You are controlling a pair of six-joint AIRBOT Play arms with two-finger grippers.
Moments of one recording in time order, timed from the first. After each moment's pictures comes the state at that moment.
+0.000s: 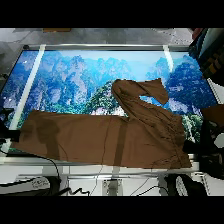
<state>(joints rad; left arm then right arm) 0.61 -1.43 1.10 1.88 -1.26 -1.15 -0.39 -0.60 0.57 -1.64 1.44 1.68</state>
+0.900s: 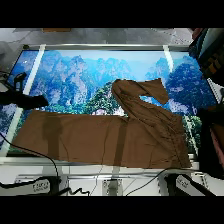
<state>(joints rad) 0.31 -1.44 1.30 1.21 -1.20 -1.18 -0.58 -1.15 1.03 -1.54 1.12 1.48</state>
